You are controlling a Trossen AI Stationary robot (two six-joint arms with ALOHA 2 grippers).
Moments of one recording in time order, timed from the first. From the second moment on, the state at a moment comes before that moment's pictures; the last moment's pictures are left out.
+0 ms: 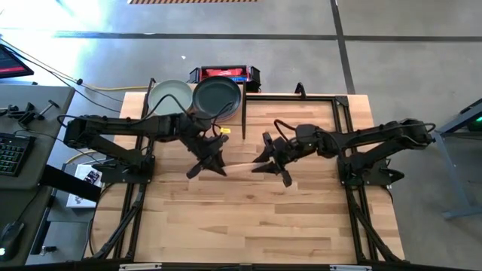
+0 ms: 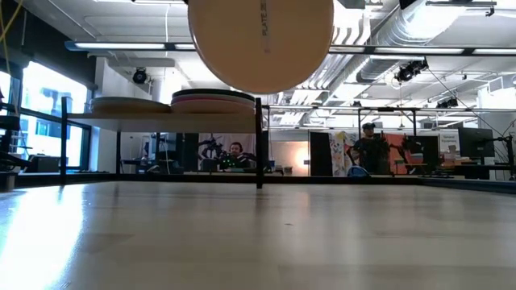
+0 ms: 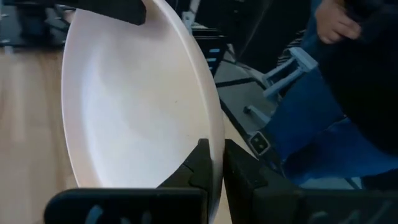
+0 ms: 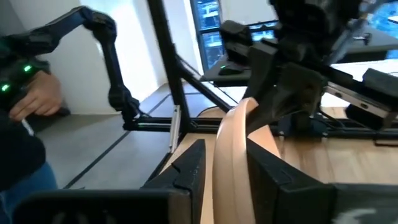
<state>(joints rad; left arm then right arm) 0.09 1.32 1.09 -0.33 0.67 0.07 0.06 1.32 0.90 0.36 -0.35 0.14</state>
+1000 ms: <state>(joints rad) 0.22 1.03 1.09 -0.48 0.25 -0.04 -0.30 1.07 0.90 0.07 -0.40 0.17</state>
